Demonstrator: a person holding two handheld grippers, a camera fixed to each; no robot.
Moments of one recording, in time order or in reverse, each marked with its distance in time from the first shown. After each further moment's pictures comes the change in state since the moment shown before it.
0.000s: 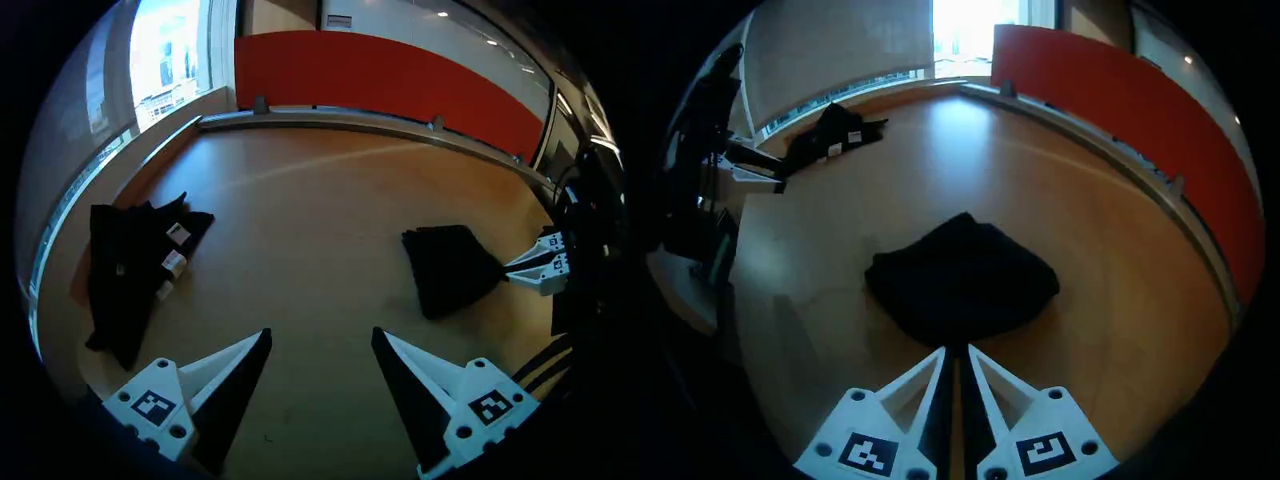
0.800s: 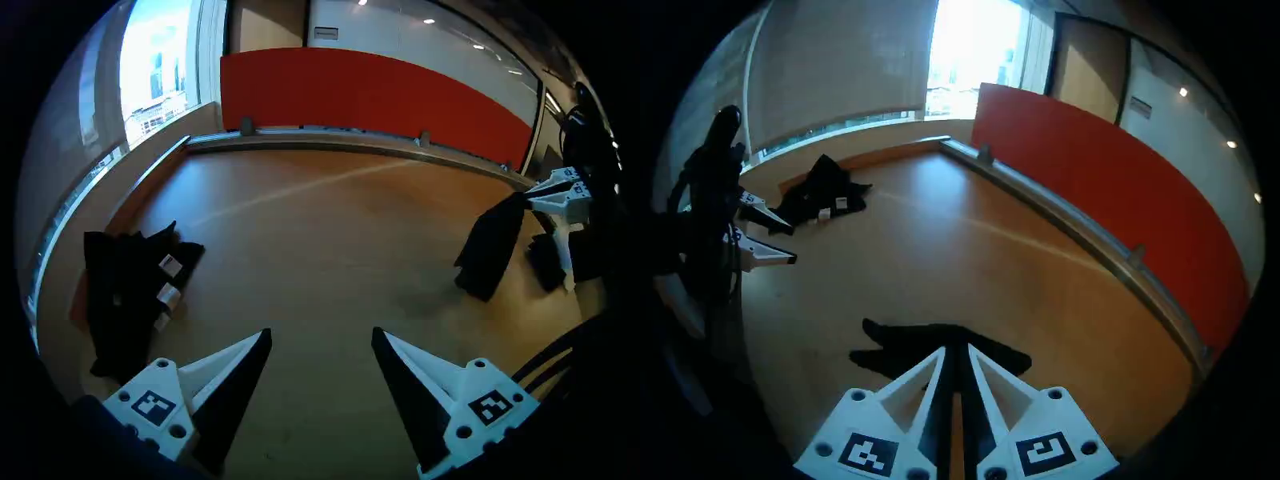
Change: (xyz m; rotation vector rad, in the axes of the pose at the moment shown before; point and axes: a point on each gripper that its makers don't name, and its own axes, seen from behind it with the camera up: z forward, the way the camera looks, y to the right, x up) left arm 0.039 0.012 -0.005 -0.046 0.058 0.031; right arm 0.111 0.055 -0.092 -0.089 0.142 -0.059
